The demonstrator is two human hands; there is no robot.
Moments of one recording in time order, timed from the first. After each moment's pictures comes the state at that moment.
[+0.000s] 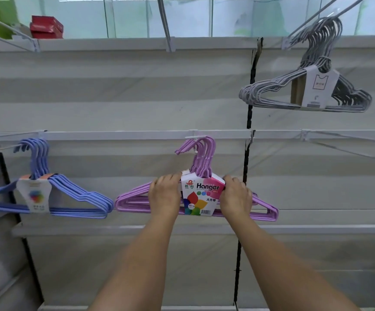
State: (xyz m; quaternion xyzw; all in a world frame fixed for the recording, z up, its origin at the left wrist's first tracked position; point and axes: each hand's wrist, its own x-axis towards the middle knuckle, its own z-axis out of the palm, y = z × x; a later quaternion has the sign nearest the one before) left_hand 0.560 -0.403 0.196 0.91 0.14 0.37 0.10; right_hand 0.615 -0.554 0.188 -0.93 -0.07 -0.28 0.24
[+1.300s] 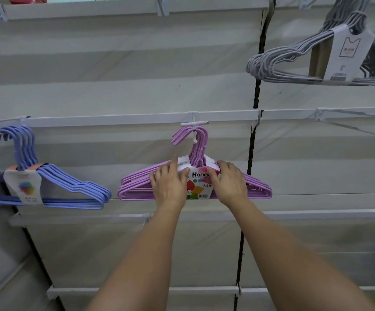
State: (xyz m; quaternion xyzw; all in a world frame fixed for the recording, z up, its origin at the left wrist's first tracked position) left_hand 0.604 -0.400 0.172 0.91 0.19 0.33 0.17; right_hand 0.651 -0.541 0.176 -0.93 -0.15 -0.20 0.27
